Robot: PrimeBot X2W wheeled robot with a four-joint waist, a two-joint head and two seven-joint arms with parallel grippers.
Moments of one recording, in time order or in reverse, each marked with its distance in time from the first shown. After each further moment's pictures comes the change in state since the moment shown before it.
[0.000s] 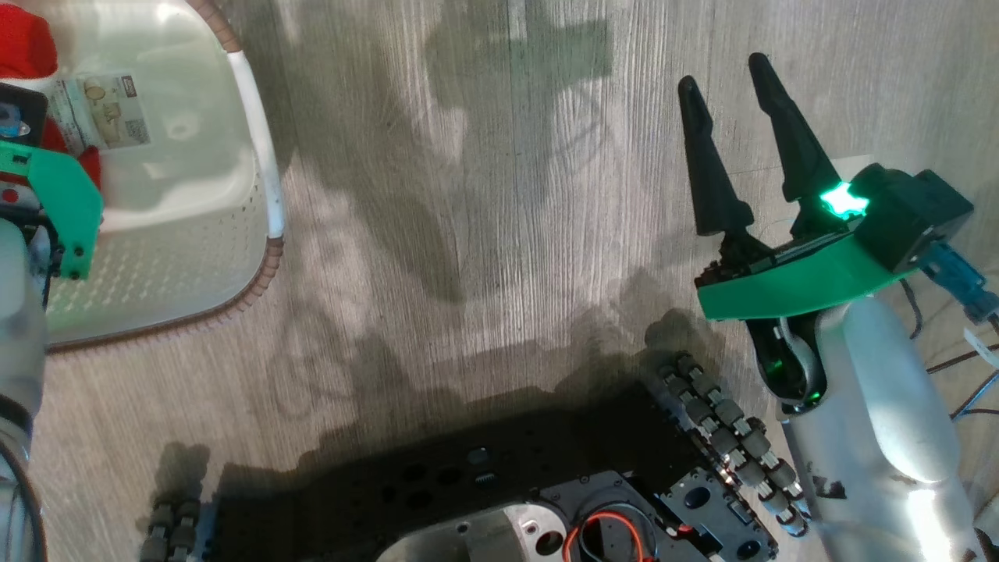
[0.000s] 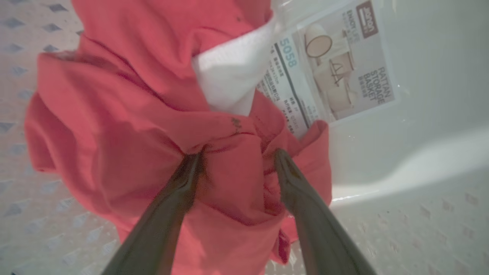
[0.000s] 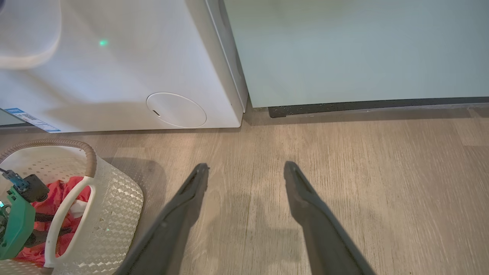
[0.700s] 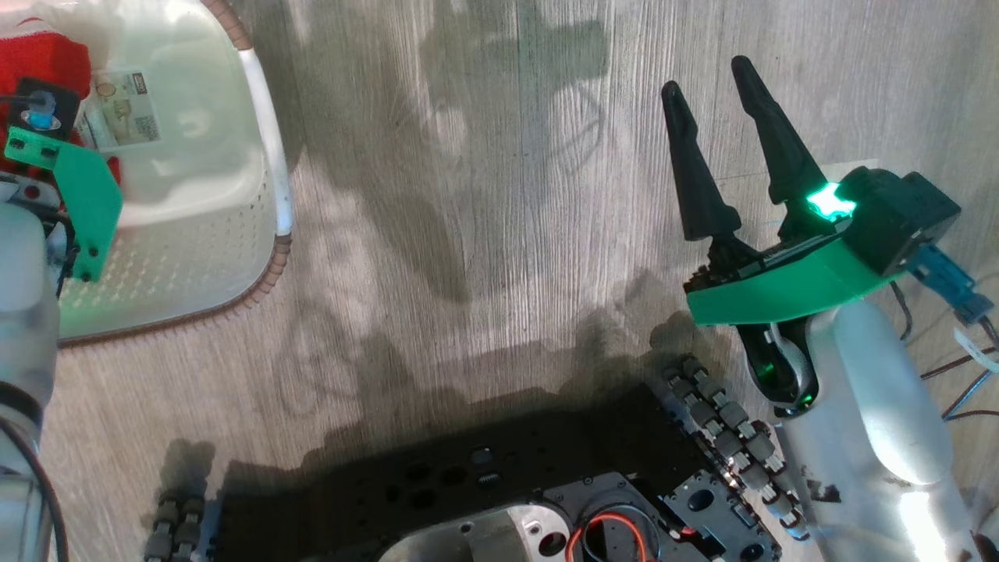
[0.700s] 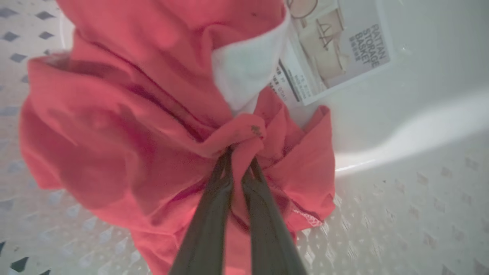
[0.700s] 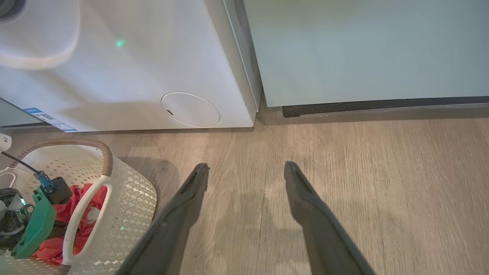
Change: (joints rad) left arm -0.024 -0.017 -0.067 0.003 0.014 -0.038 0.146; right arm 0.000 0.000 0.030 -0.008 0.006 0.000 0.000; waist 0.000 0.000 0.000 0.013
